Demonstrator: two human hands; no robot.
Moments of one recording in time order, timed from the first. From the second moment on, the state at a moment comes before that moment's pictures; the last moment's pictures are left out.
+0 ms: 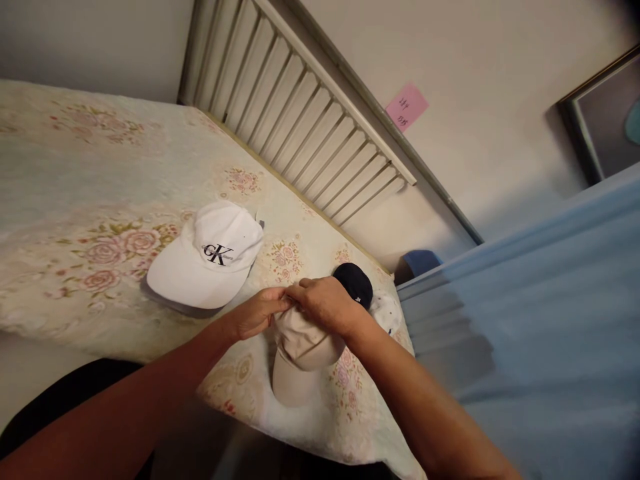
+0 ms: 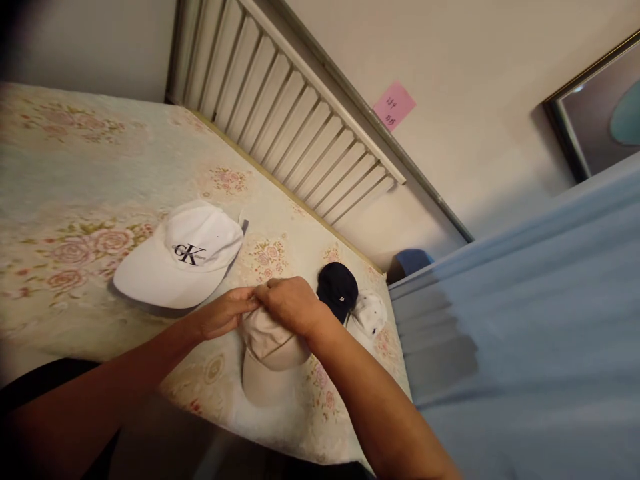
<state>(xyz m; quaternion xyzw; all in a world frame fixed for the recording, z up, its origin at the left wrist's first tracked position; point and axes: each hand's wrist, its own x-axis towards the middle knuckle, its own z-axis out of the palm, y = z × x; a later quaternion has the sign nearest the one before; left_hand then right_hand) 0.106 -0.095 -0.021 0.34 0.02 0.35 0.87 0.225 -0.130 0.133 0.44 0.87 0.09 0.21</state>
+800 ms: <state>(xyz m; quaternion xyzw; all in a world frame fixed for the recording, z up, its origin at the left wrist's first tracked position) 0.101 -0.100 -0.011 0.39 -0.02 0.29 0.88 0.243 -0.133 0.090 0.66 0.56 -0.36 -0.35</state>
